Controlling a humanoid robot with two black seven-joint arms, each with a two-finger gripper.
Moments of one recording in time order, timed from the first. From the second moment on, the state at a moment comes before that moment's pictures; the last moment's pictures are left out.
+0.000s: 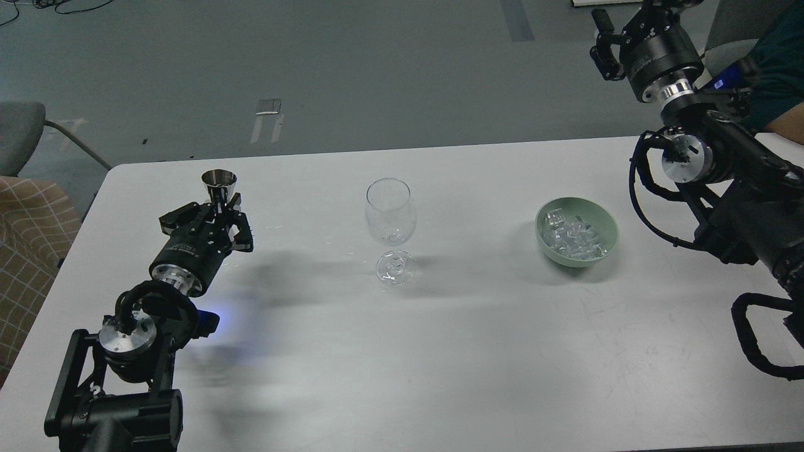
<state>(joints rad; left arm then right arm) -0.18 -0.04 -1.72 -1.30 0.06 0.02 0.32 0.97 -0.22 0.85 0.50 -0.40 0.25 0.48</state>
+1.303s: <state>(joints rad) -0.21 -0.04 -1.38 -1.60 0.21 0.21 0.32 0.96 -0.21 0.83 0.50 -0.40 0.25 0.48</state>
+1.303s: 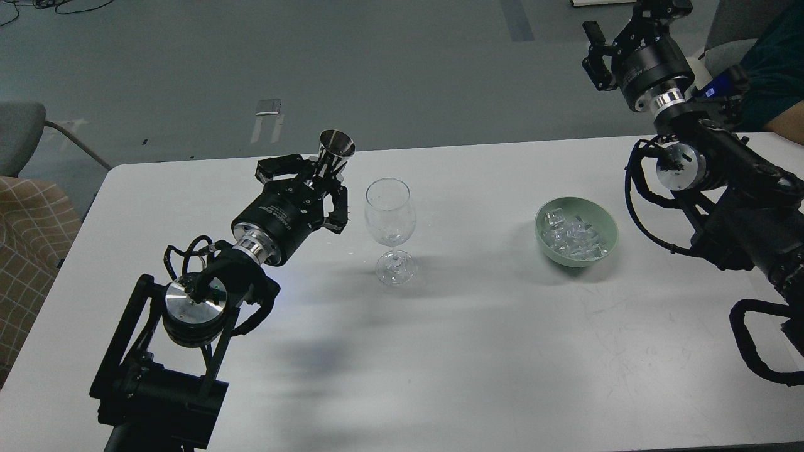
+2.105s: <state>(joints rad) -0.23 -0.03 -1.31 -1.59 0.37 0.21 0.32 0.95 -0.22 0.83 0.50 -0.40 0.25 0.49</state>
